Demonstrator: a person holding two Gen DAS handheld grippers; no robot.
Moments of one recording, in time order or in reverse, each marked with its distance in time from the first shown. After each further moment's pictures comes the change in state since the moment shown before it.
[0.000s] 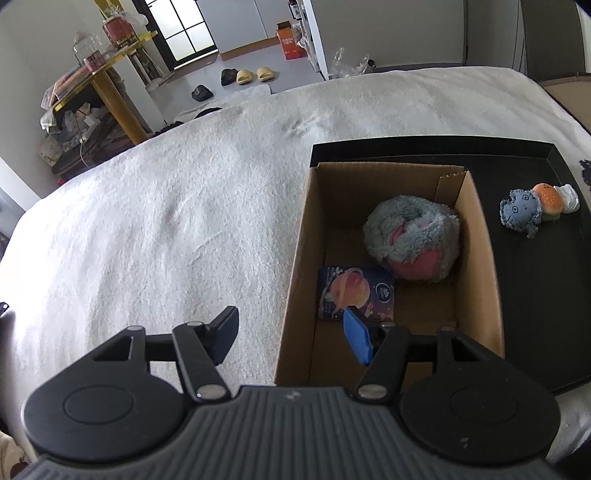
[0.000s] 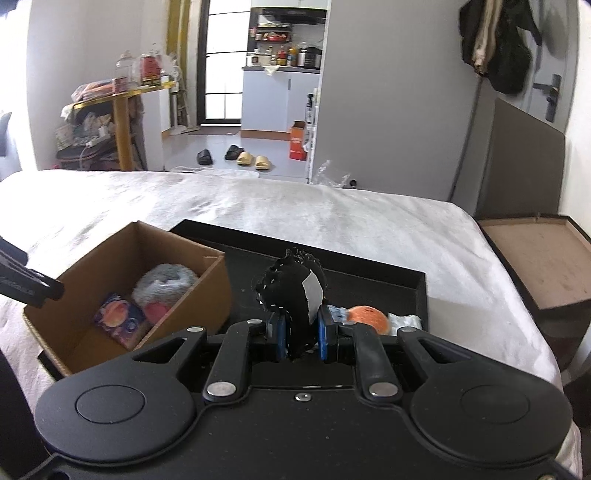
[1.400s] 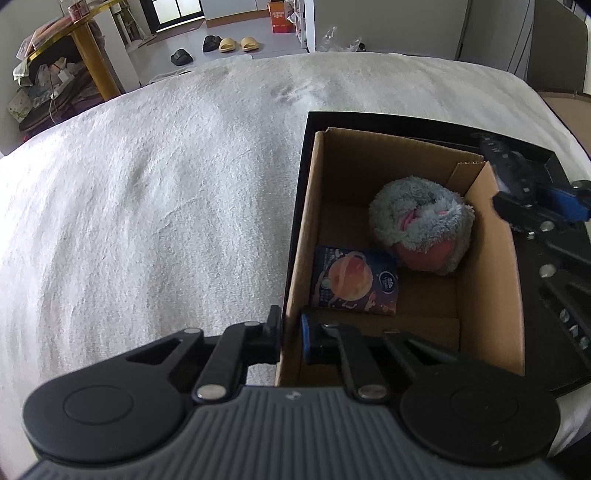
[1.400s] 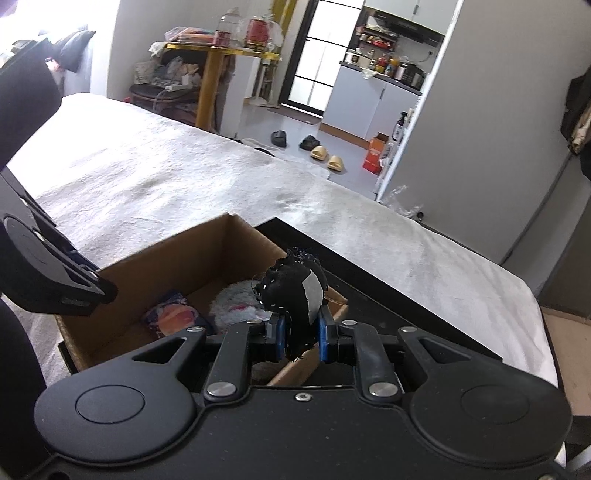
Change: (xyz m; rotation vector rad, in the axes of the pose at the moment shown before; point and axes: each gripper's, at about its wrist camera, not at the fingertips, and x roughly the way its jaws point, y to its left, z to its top) left arm 0.042 0.028 -0.003 -0.081 0.082 -0.148; right arm 0.039 0.103 0.032 -0.324 0.009 0.117
